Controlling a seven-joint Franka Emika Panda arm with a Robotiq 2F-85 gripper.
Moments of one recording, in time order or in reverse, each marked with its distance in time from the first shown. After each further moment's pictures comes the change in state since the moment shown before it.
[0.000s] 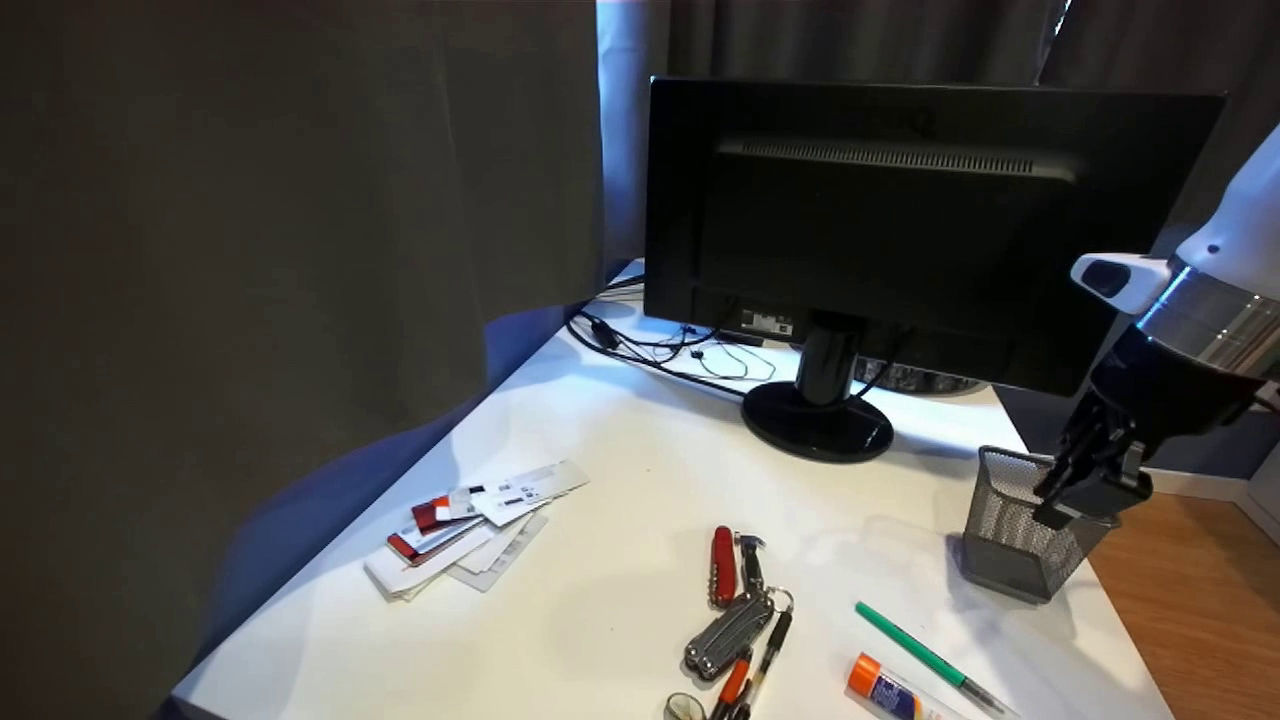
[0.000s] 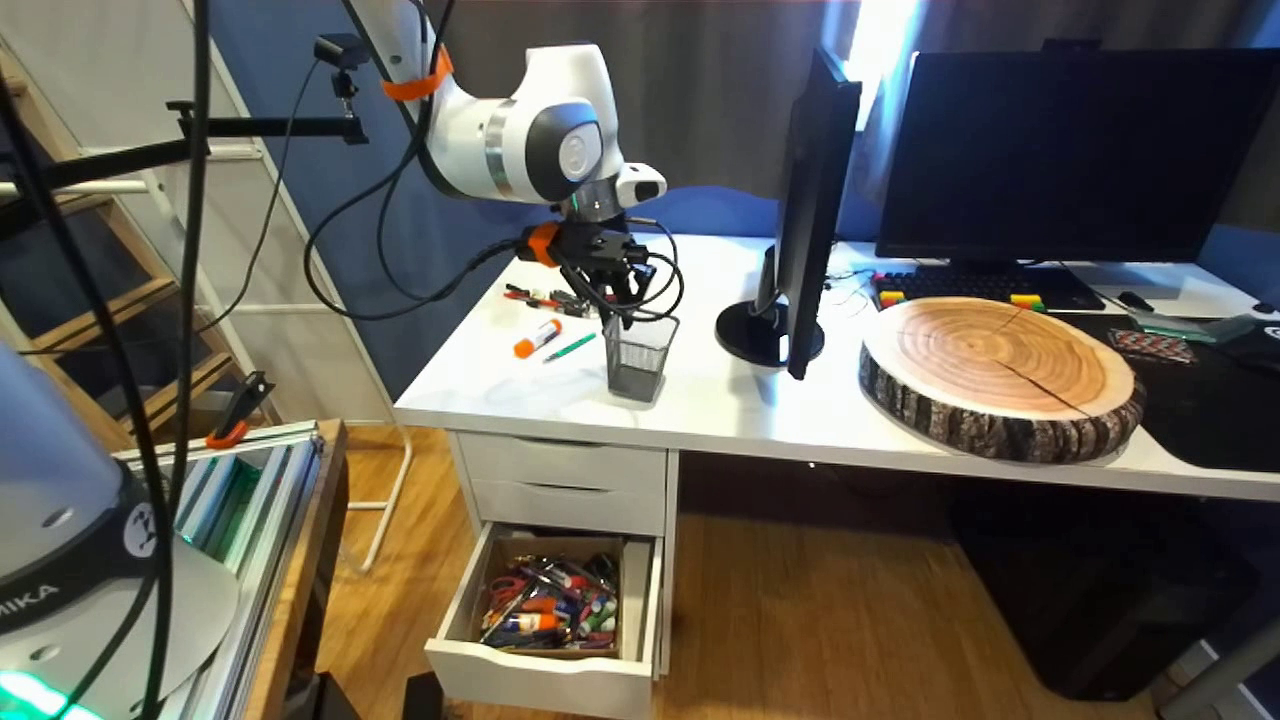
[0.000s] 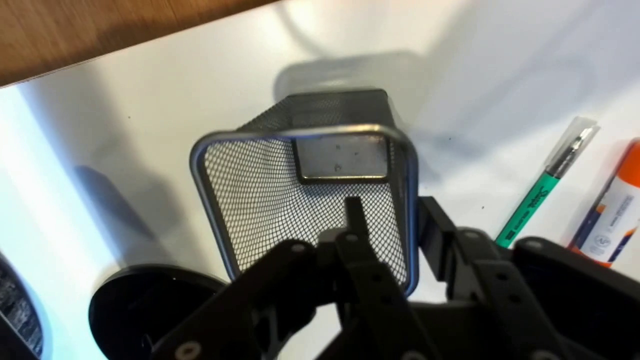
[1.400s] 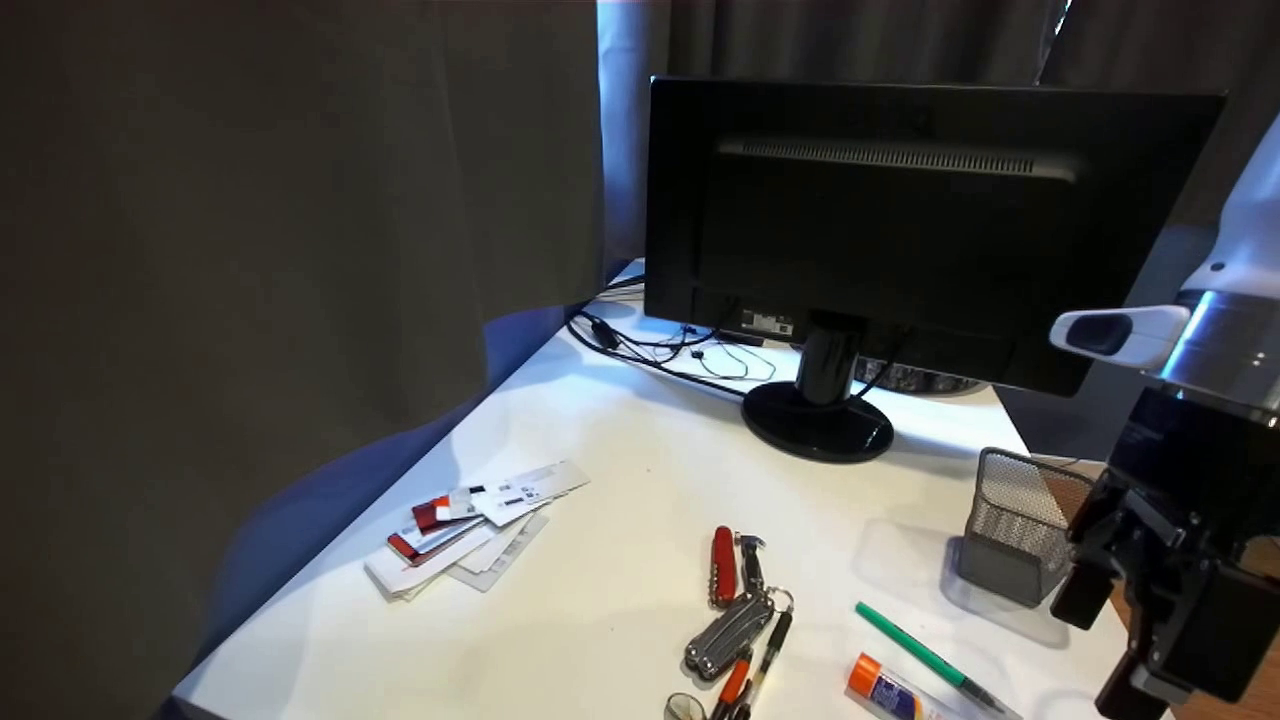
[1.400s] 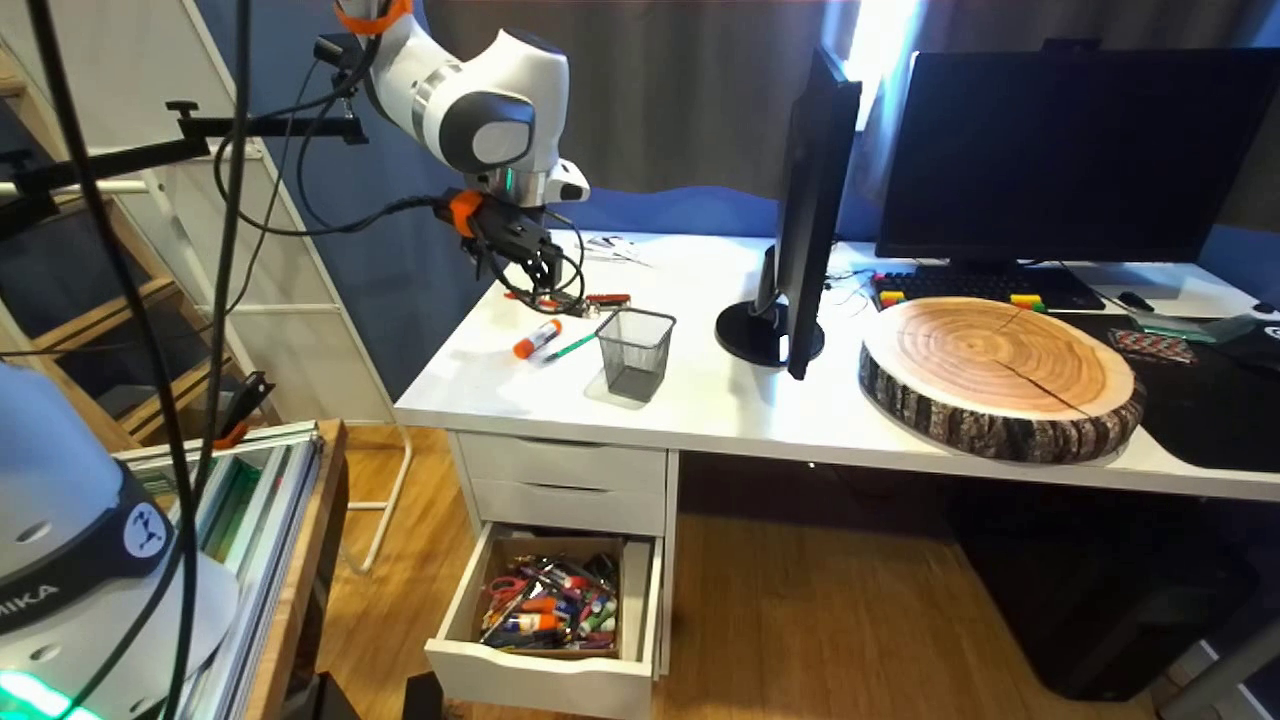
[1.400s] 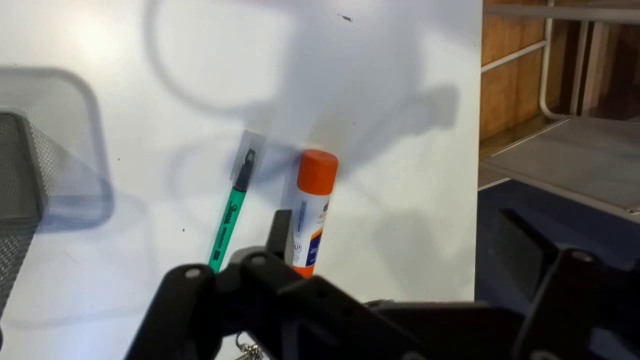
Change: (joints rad) arm -0.206 0.011 0.444 -0.002 0.497 -0.187 -0.313
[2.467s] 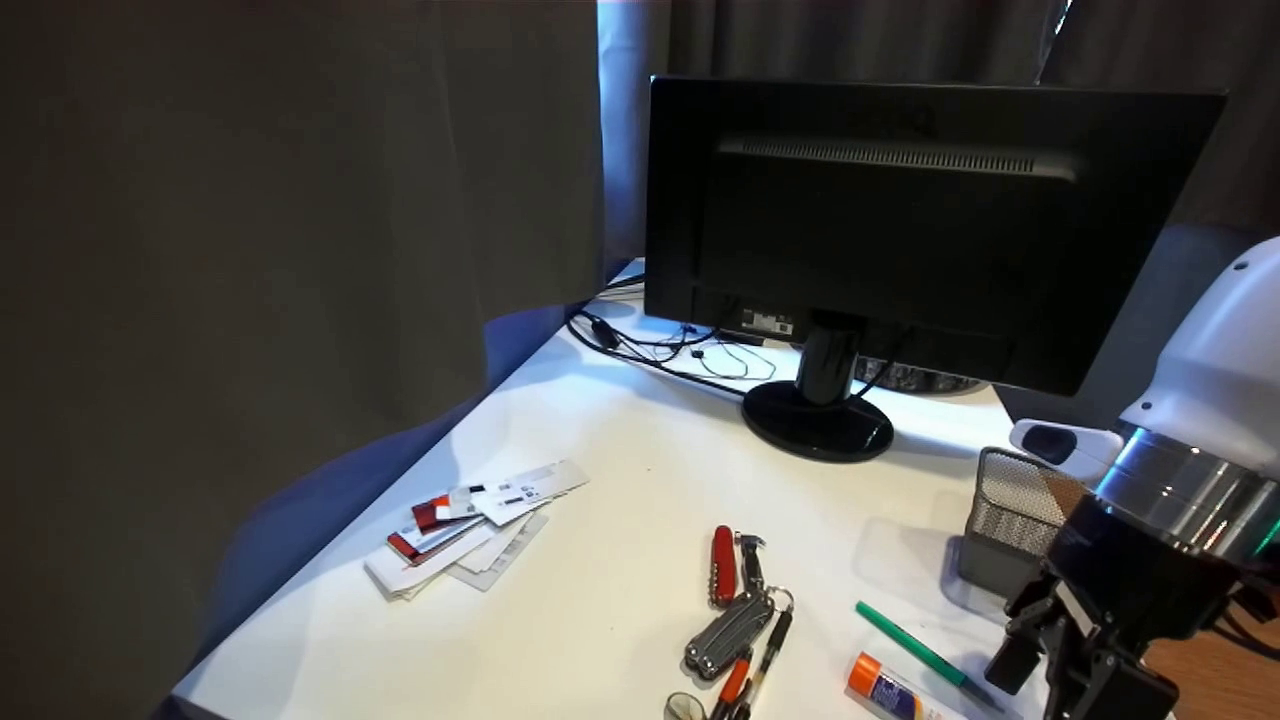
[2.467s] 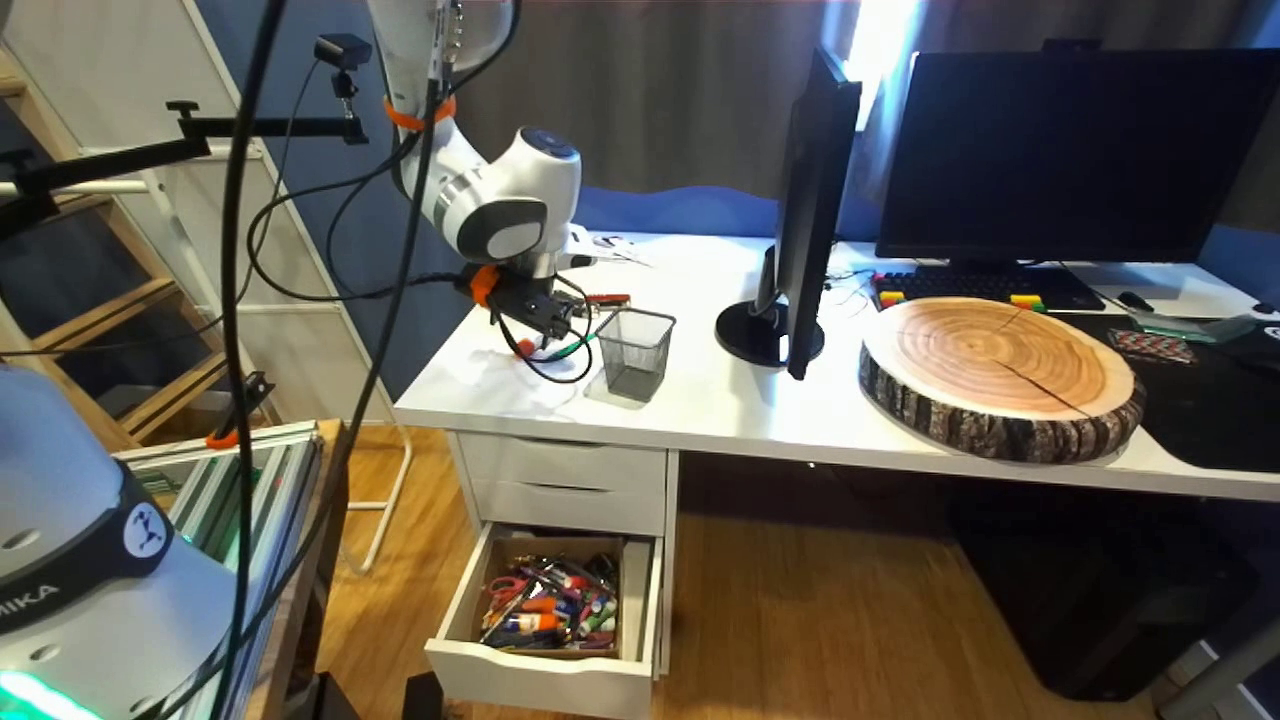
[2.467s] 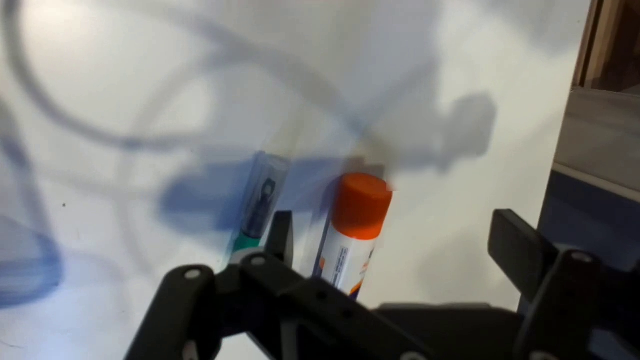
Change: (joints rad) arm -0.097 0.290 0.058 0.029 -0.101 0.277 -0.049
